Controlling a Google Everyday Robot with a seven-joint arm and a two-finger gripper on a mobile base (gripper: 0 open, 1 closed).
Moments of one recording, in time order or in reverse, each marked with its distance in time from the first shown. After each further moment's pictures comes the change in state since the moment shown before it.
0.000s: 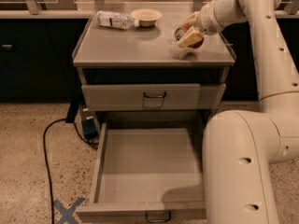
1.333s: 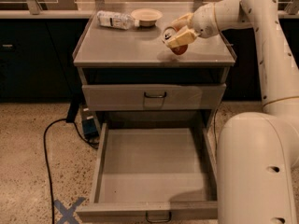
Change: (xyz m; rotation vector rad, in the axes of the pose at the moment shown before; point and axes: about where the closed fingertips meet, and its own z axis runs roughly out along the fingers) arm -0.054 0.037 -0.008 -0.120 -0.274 0.119
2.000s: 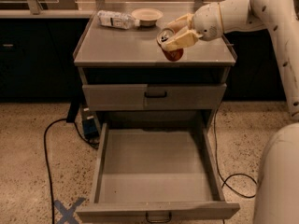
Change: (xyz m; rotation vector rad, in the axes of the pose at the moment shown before) arm -0.051 0.064 -0.015 -0.116 -0.098 0.051
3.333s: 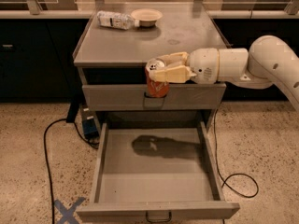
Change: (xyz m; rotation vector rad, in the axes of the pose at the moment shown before) arm 0.001 0.114 0.018 0.021 -0.255 0.321
